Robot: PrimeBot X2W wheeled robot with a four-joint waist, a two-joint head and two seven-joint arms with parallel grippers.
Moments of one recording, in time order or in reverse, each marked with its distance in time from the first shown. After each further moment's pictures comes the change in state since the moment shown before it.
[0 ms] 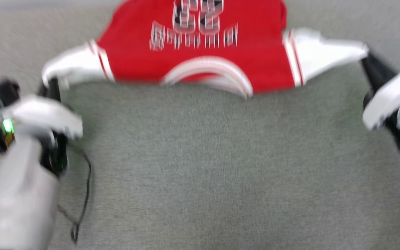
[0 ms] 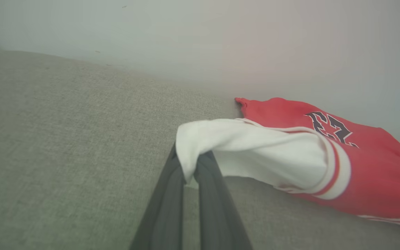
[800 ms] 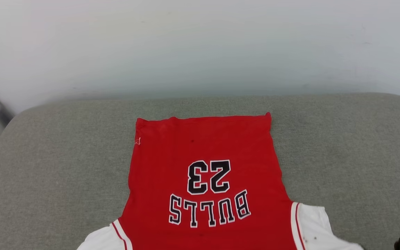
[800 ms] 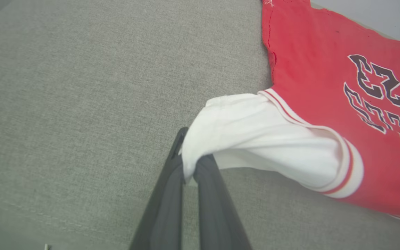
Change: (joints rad) left arm 1.062 0.115 -0.016 -0.830 -0.039 0.386 0.300; right arm 1.010 0.144 -0.507 -0.367 -0.201 0.000 0.210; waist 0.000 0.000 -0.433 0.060
